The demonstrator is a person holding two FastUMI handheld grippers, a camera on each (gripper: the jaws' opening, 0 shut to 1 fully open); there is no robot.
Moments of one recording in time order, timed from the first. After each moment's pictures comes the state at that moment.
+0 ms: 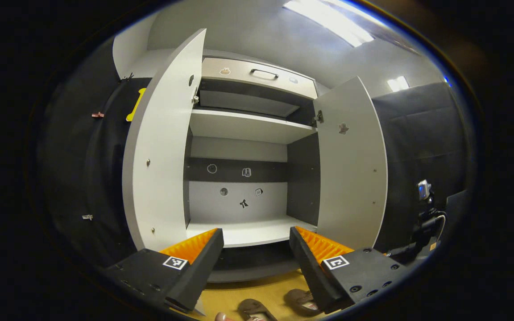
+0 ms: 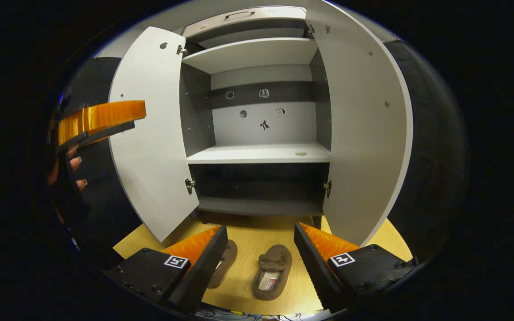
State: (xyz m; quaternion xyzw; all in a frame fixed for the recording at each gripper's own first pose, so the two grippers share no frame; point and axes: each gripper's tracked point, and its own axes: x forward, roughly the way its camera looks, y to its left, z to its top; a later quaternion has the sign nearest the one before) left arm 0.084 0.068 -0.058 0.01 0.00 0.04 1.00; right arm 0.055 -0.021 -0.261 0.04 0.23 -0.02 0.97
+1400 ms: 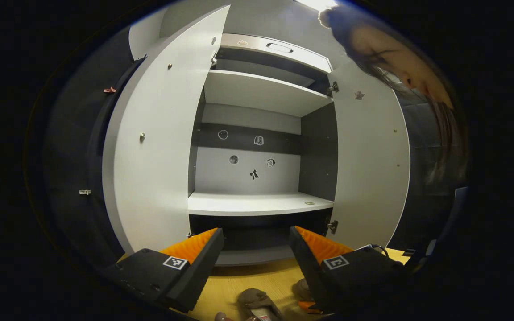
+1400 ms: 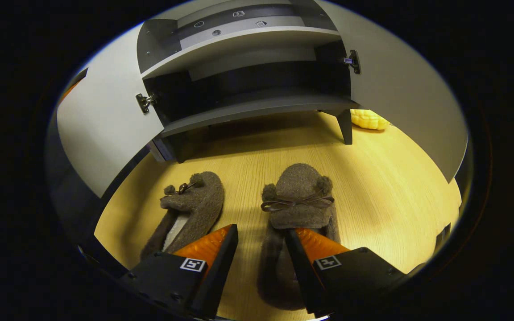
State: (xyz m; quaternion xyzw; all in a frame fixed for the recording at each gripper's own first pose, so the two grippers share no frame) left arm 0.107 0.099 -0.177 -0.01 0.04 0.07 1.00; right arm 0.073 -0.008 -0.518 0.10 0.39 -0.05 0.91
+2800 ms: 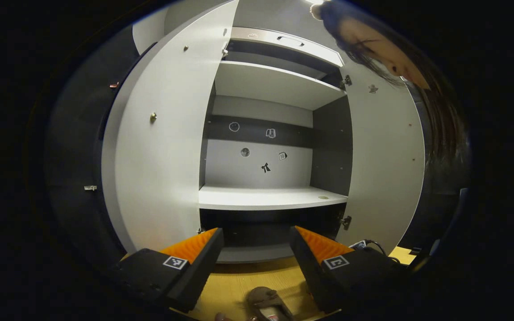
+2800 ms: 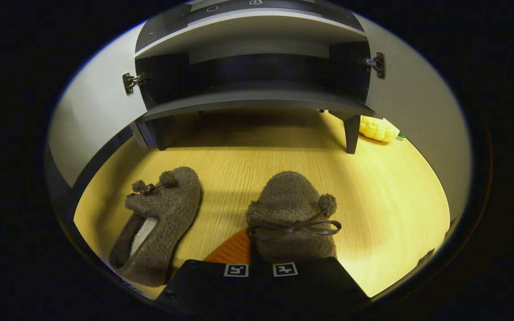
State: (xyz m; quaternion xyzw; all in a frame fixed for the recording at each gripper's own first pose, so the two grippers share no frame) left arm 0.111 0.118 -0.186 -0.02 0.05 0.10 0.99; right arm 0.099 -0.025 -0.531 0.04 0.42 -0.04 0.91
